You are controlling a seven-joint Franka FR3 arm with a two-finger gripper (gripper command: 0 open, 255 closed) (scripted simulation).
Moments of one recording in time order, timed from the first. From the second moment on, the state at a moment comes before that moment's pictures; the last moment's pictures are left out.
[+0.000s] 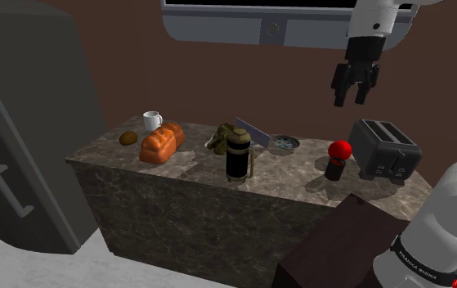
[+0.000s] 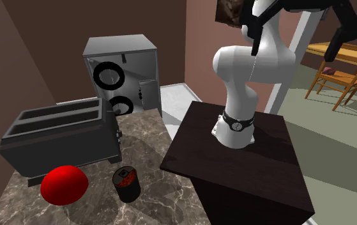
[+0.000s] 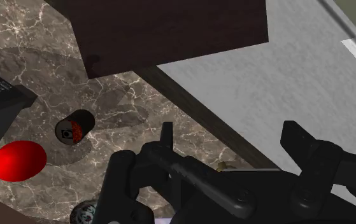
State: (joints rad) arm -0.01 -0.75 -0.01 -2.29 0.06 1.44 0.17
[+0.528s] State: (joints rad) arm -0.07 -0.71 -0.07 -2.41 0.01 1.61 0.15
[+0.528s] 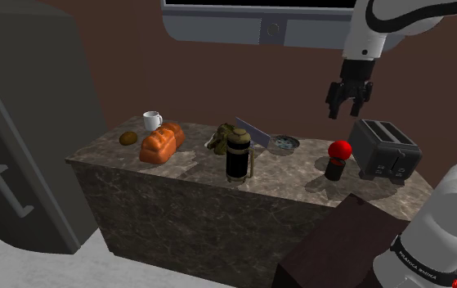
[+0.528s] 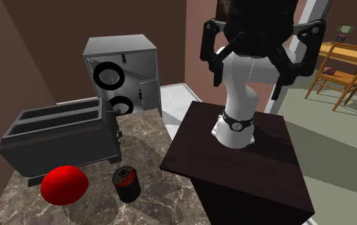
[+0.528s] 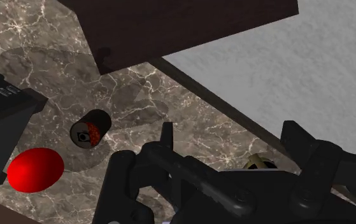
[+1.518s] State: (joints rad) arm -0.20 -0.40 -0.23 -2.53 -0.08 2.08 0.14
